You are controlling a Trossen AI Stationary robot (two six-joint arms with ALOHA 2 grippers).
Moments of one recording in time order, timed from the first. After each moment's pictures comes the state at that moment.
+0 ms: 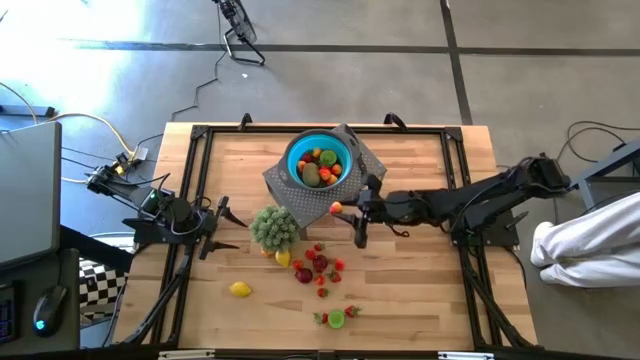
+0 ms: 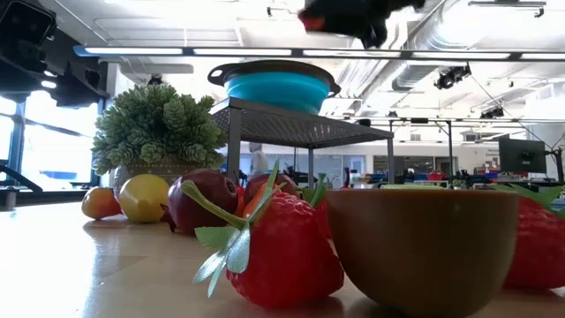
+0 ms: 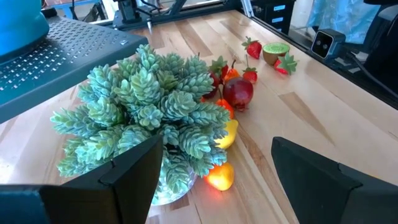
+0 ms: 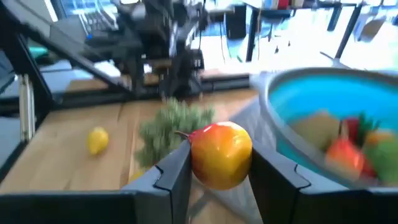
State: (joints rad) left arm -0.43 0.03 0.15 -0.40 -0.18 0.04; right arm 0.18 1.36 0.87 0.24 0.34 0.13
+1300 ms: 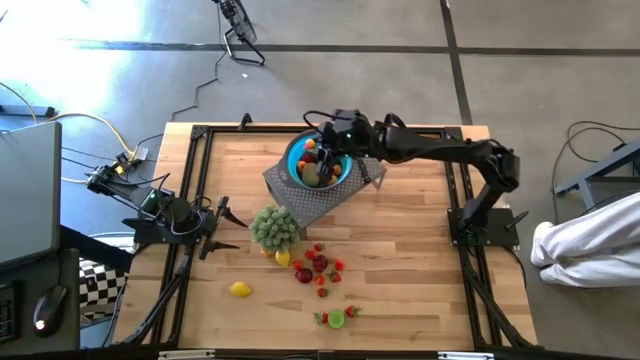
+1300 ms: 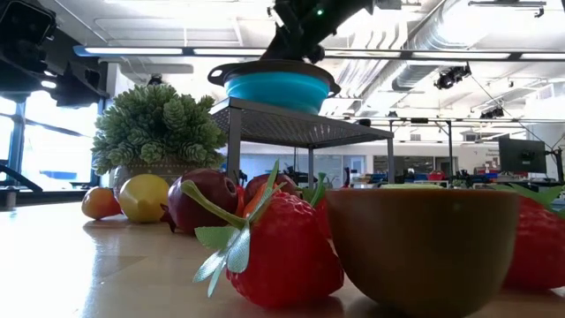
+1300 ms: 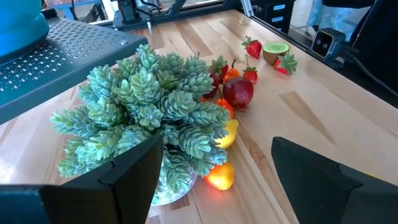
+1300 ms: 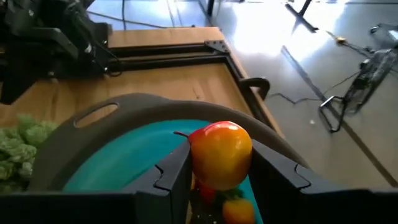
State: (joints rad) left arm -0.43 0.03 0.15 -0.40 -0.18 0.05; right arm -0.28 1.73 1.53 -0.29 0.06 -0.08
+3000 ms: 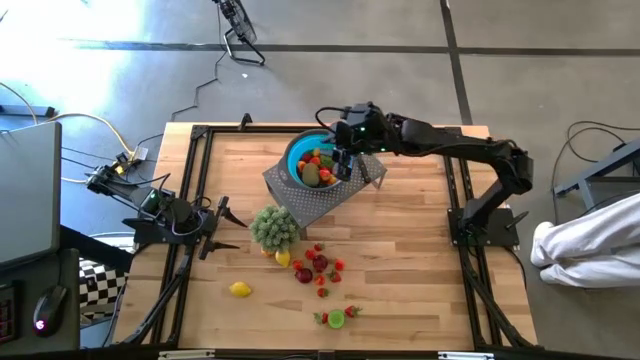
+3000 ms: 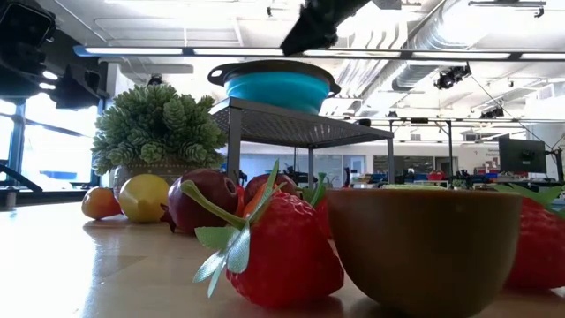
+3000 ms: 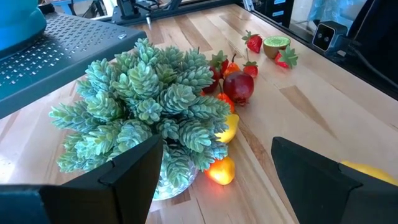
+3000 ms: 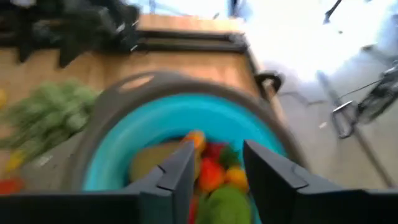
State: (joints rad) left arm -0.43 0.03 0.15 -0.42 -0.18 0.05; right arm -0.29 1.61 1.54 -0.48 -0.04 -0.19
